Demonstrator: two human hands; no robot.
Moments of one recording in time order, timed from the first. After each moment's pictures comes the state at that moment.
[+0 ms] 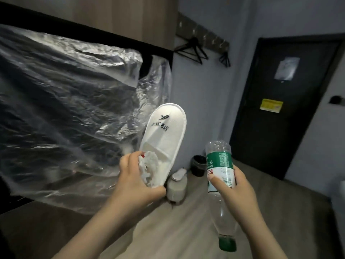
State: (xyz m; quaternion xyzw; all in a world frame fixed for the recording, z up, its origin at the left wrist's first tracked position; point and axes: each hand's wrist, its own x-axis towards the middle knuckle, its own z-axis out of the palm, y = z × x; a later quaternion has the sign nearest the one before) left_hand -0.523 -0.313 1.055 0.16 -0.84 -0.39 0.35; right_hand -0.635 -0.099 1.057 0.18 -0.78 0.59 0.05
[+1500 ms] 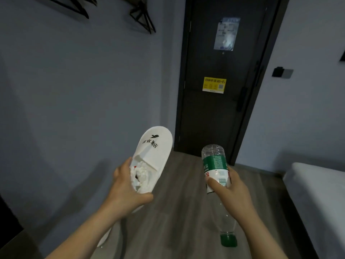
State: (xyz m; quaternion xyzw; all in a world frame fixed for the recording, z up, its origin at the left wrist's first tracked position) left_hand -1.386 -0.325 0.974 0.05 -0.88 -0.45 0.15; right_hand -1.410 -0.047 0.985 -0.01 -0.82 0.56 0.11
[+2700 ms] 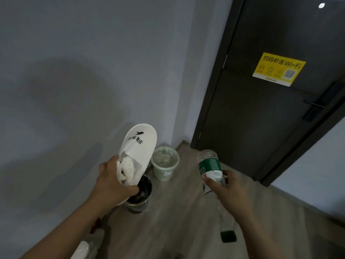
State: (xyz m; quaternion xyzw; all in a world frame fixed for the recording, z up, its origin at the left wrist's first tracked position) left_hand -1.926 -0.424 0.867 0.24 -0.88 -0.40 0.10; right_hand -2.012 -0.114 0.897 -0.01 -0.88 0.47 -0.06
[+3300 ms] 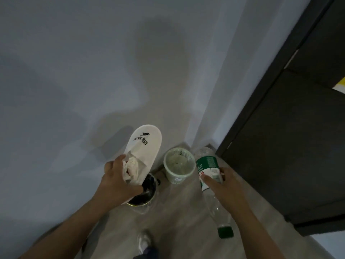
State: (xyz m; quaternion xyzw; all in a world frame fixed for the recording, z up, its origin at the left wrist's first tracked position) left_hand -2.097 -0.397 0.832 0.40 -0.82 -0.40 0.08; right_hand -2.279 -0.156 0.857 0.09 -0.86 0.46 -0.19
